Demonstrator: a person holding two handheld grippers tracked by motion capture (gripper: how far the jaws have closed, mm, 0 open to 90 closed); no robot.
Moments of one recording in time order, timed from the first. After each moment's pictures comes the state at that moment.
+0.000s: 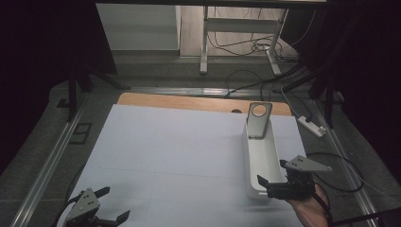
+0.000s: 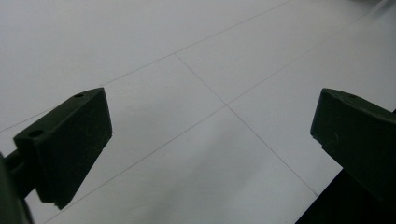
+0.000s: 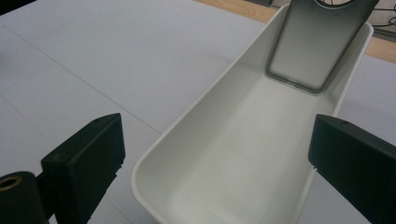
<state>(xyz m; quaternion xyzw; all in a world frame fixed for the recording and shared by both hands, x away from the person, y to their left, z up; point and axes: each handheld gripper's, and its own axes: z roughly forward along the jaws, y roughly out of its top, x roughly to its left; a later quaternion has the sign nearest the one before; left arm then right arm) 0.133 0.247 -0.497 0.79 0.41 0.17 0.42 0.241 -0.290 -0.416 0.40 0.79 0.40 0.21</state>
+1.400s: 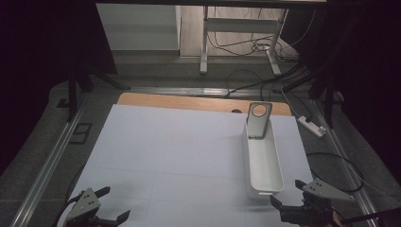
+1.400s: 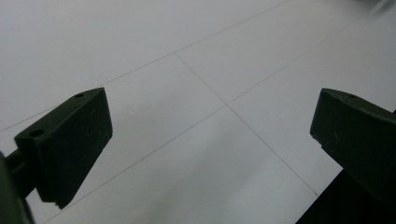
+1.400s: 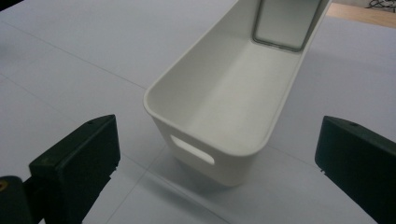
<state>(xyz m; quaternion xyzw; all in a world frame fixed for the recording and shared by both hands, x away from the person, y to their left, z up) 0.134 0.247 -0.497 0.80 0.41 0.17 0.42 0.187 -0.319 -0.425 0.44 0.77 0.40 0.21</state>
